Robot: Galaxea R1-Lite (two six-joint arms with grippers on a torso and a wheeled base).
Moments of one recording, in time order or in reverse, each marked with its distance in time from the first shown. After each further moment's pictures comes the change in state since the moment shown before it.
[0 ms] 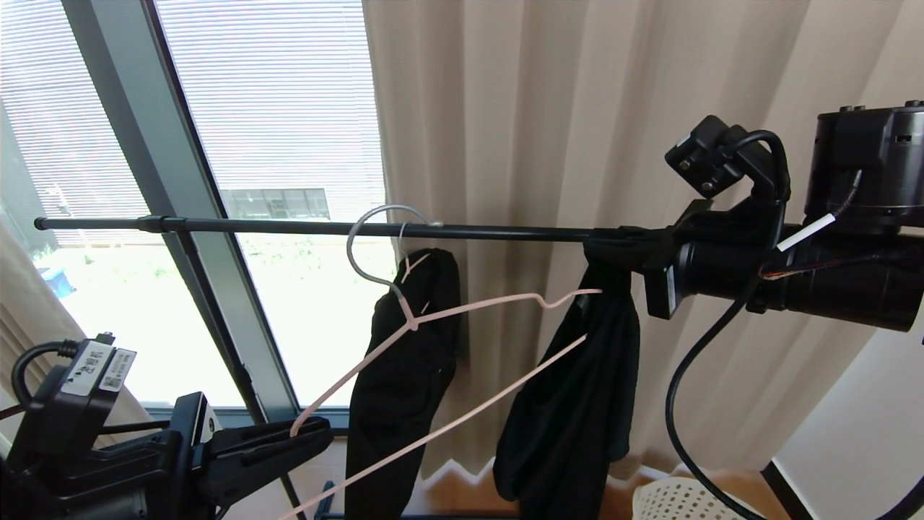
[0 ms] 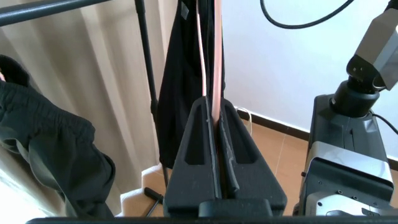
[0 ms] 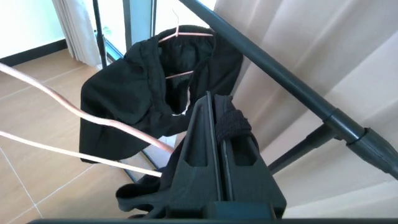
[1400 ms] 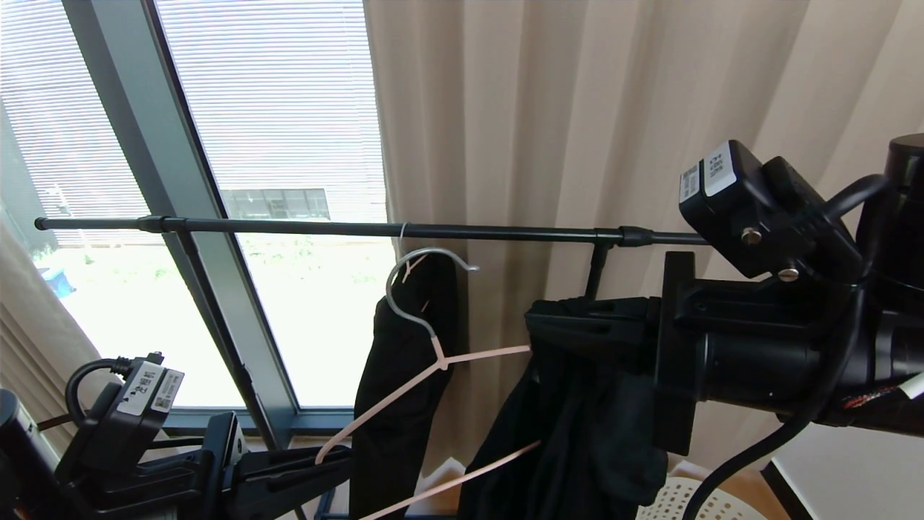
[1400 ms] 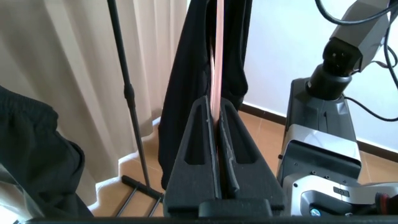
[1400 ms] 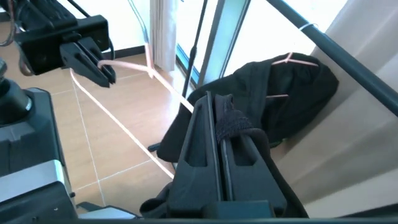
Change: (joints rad) left arm -0.068 0.061 0.018 -0.002 0.003 0.004; right arm 0.336 -0.117 0.114 -0.018 -0.006 0.075
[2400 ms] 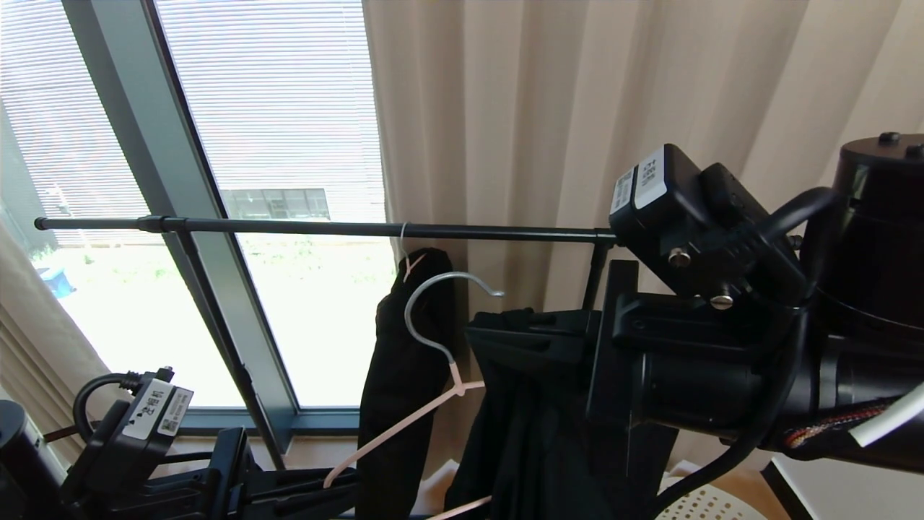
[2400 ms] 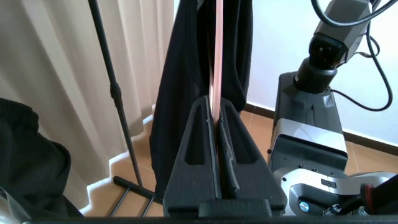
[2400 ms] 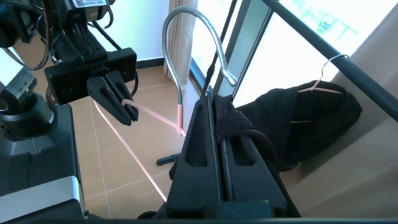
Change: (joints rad) left arm -0.051 -0.001 0.015 -0.002 0.003 0.007; right arm 0.112 0.073 -0.033 -0.080 -0.045 0.022
